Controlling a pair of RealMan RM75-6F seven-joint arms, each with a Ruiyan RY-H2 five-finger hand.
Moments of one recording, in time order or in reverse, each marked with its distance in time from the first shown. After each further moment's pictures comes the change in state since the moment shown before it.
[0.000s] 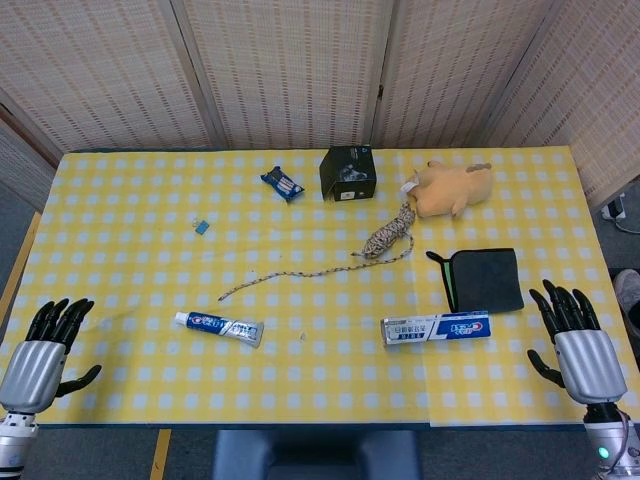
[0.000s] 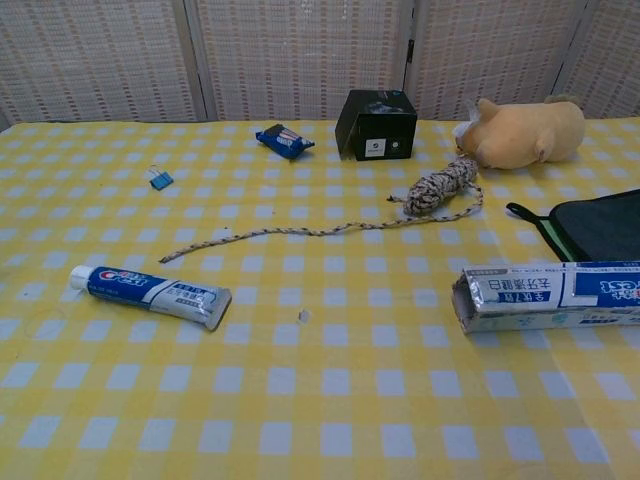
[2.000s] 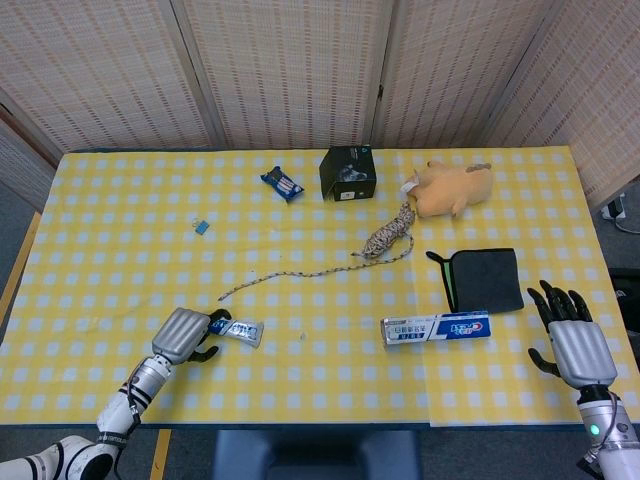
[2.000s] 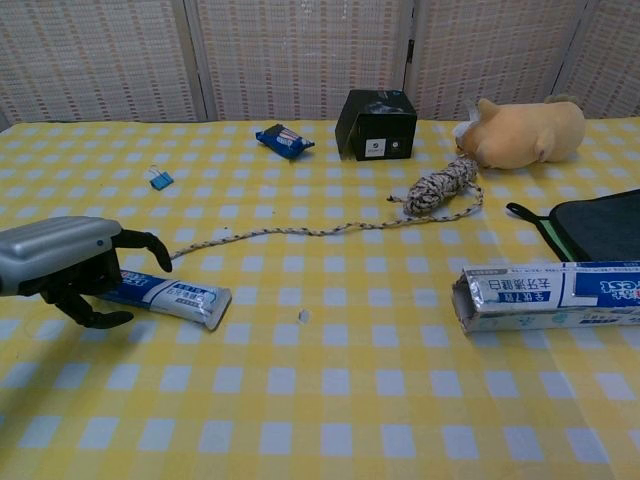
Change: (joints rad) left arm -0.396 -0.316 -0.072 0.077 -0.198 -0.552 0.149; right arm 0.069 0.025 0.019 -0.027 0.184 -0.210 -0.049
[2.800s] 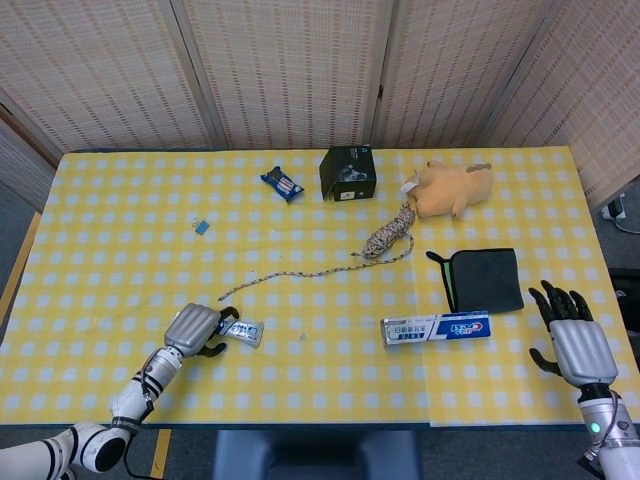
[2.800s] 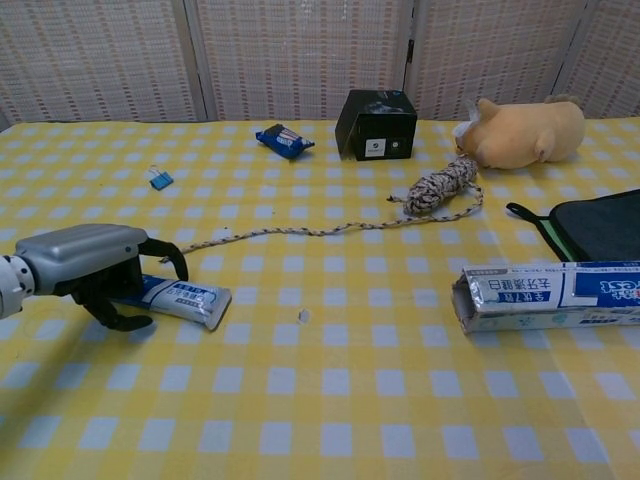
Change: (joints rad) left arm -0.075 -0.050 0.007 0.071 -0.061 -0.067 -0.007; right arm 0.010 0.008 -0.004 -0.003 0.024 -0.010 0.005
